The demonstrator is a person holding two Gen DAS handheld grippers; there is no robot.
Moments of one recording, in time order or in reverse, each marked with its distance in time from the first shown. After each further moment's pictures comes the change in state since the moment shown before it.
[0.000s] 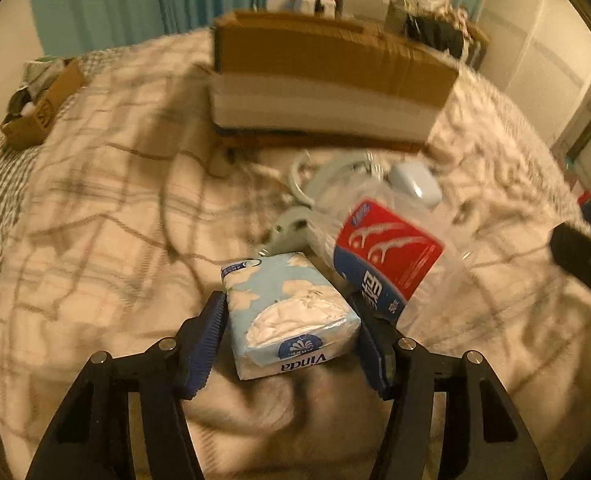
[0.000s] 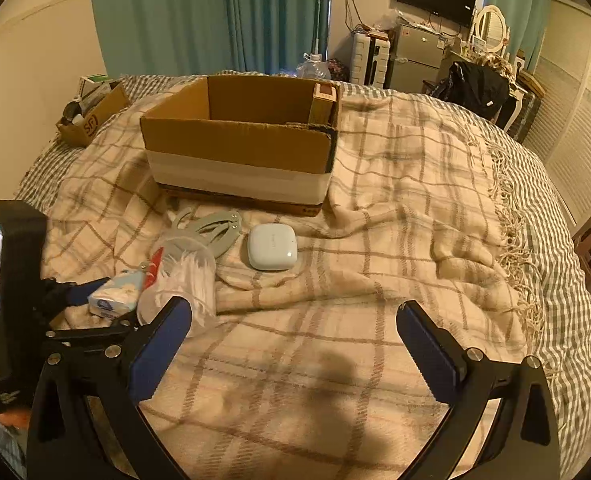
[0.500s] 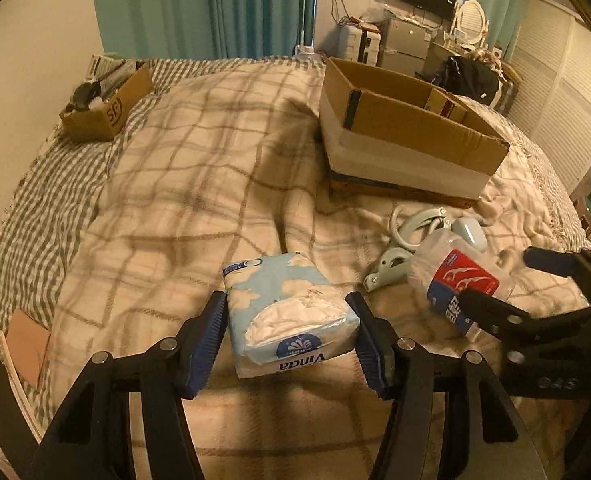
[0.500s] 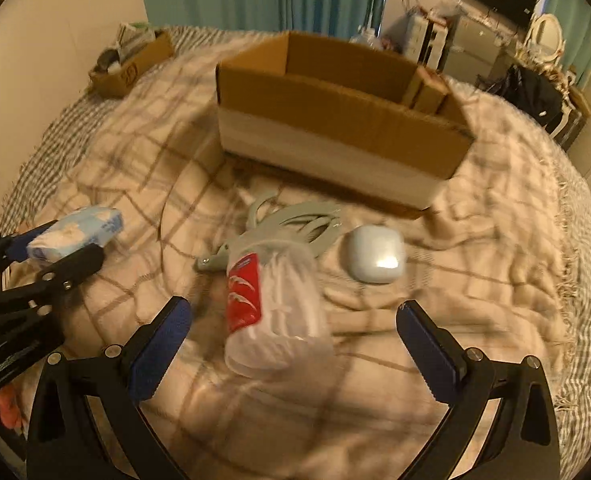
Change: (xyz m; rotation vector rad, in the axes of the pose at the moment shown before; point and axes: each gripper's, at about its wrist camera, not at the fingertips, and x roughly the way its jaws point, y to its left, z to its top) left arm -0.038 0.074 0.003 -0.092 -0.071 0.087; right arm 0.060 0.080 0.018 -0.125 0.160 0.091
